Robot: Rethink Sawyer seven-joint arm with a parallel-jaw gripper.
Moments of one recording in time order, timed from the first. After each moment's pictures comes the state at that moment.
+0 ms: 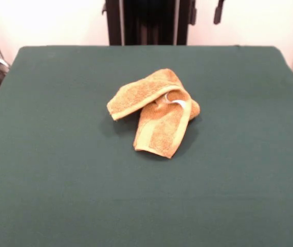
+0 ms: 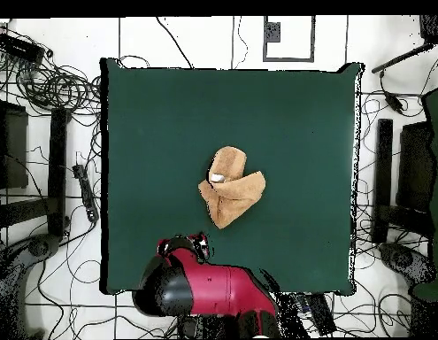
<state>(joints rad) -0.06 -0.94 0.00 2.18 -0.08 0.20 1.57</state>
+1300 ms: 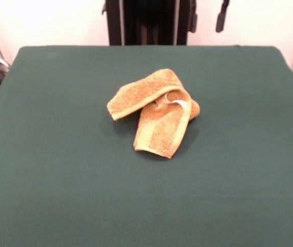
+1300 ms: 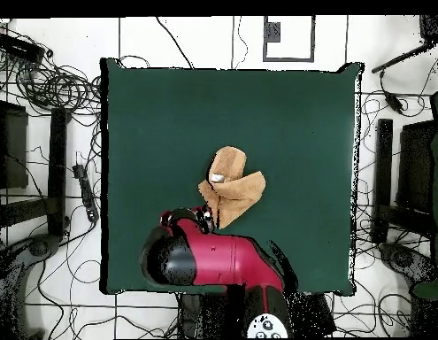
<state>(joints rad) -0.06 -0.92 -0.01 2.01 -0.08 0.30 1.57</state>
